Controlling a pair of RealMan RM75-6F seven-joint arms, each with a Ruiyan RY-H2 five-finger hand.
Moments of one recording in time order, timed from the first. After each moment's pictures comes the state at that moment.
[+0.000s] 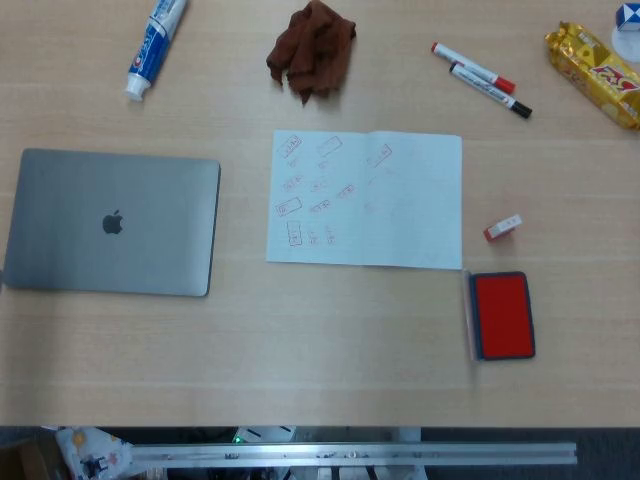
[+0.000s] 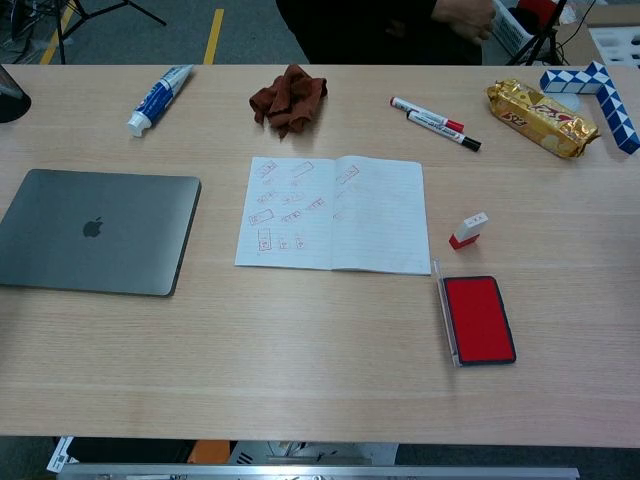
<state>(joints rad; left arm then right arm) -0.03 -1.14 -0.03 -1.68 1.54 1.56 0.18 0.18 -1.06 0.05 -1.72 -1.48 1.39 -0.25</state>
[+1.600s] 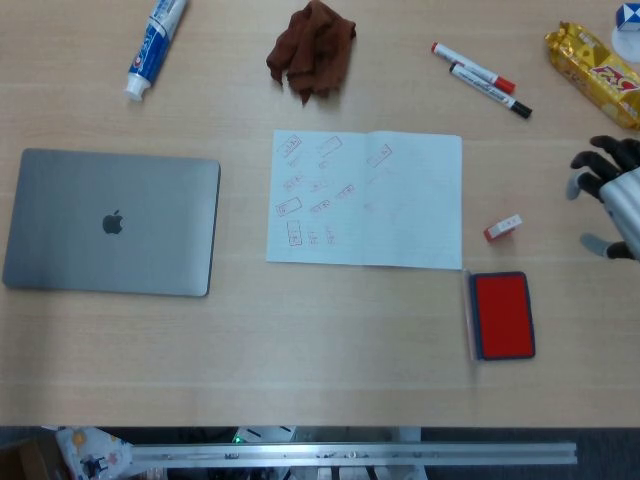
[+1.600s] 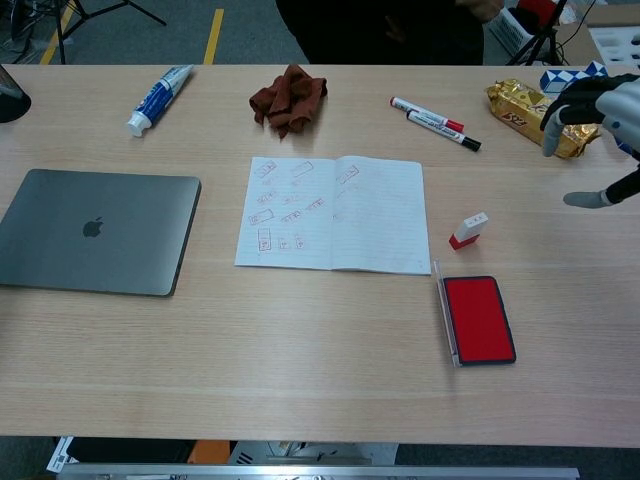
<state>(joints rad) -0.01 -1.12 -0.02 -1.68 1.55 1.58 0.14 0.37 -1.12 0.06 -1.73 -1.54 1.11 -0.29</state>
